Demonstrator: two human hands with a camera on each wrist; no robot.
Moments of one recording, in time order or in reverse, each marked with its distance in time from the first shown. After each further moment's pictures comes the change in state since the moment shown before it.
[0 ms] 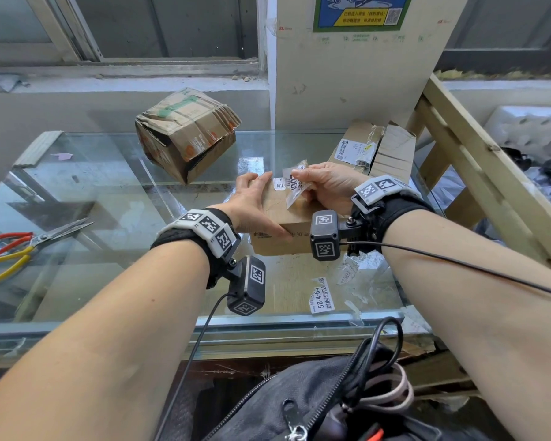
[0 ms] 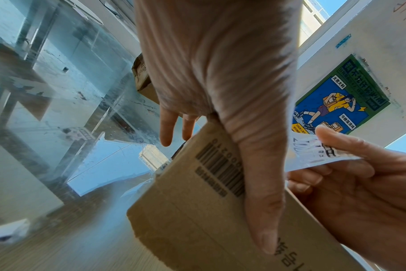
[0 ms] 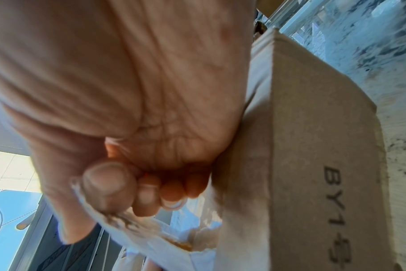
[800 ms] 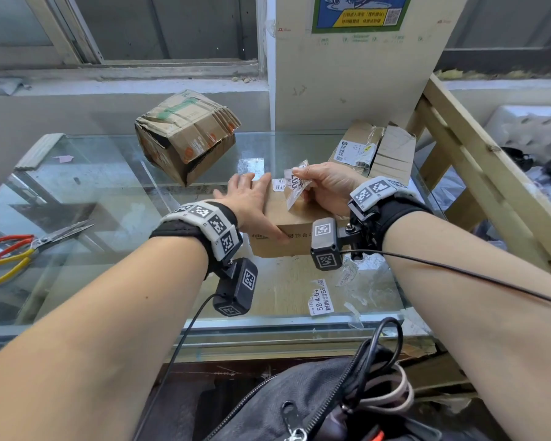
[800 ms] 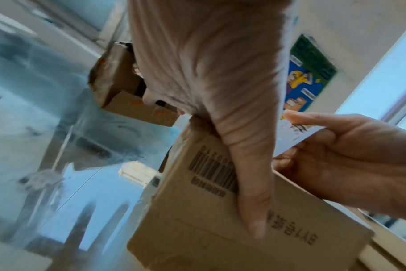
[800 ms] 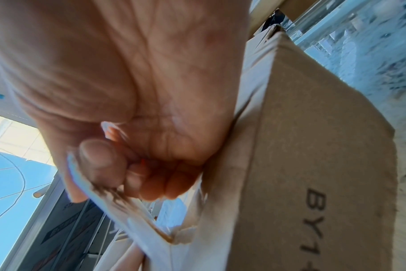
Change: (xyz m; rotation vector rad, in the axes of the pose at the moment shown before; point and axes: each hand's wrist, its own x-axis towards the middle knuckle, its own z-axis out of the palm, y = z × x) left_hand -0.003 0.016 -0.006 0.488 0.011 -0.048; right_hand 0.006 0.001 0.004 0.074 0.109 0.014
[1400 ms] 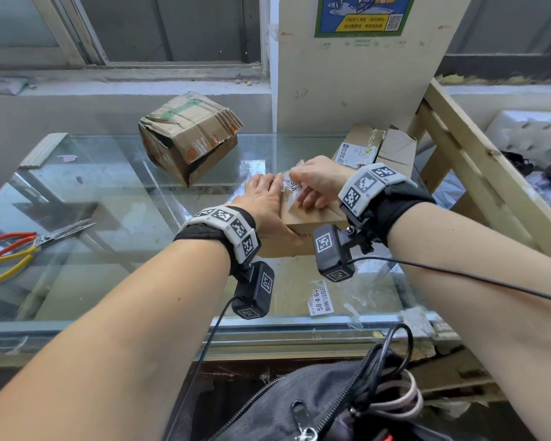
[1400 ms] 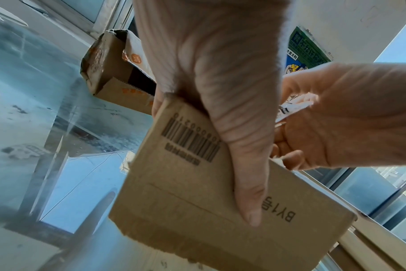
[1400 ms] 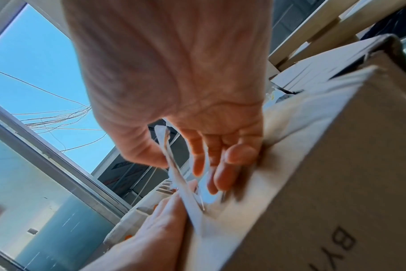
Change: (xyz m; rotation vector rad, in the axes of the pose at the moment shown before) left_hand -0.001 0.017 0.007 0.016 0.051 0.100; right_hand -0.009 -0.025 0.022 -0.731 0.160 0.062
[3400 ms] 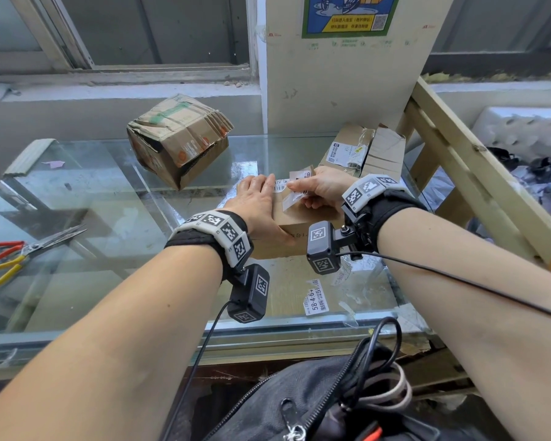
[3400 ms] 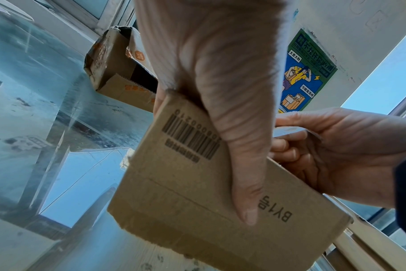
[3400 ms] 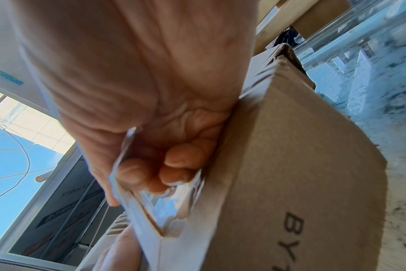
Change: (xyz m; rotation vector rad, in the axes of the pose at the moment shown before) left_hand -0.002 0.002 -0.001 -0.027 0.001 -0.003; right_hand 0.008 0.030 -0.009 0.231 -0.061 -0.044
